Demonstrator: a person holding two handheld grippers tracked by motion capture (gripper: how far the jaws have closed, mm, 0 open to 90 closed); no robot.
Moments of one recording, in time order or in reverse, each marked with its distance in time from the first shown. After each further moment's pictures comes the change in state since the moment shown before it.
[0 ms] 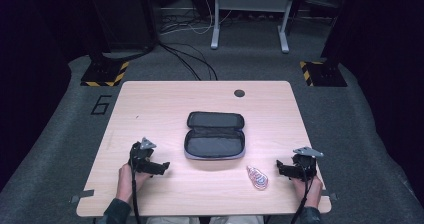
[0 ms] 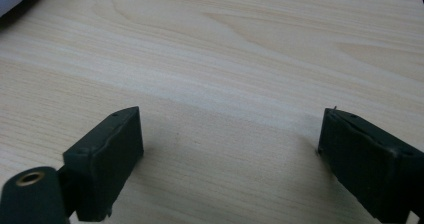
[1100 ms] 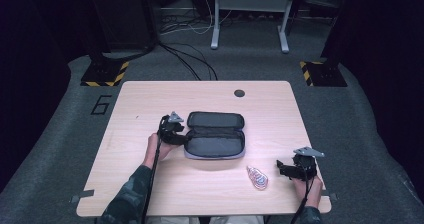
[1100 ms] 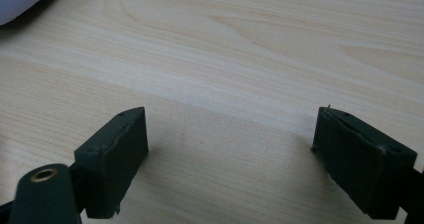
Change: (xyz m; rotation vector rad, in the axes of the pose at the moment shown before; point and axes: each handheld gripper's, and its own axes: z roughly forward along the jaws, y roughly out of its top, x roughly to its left) left arm -0.009 0.109 0.060 -0.111 -0.141 0.121; right arm -0.002 0.000 -0.001 -0.011 0.034 -0.010
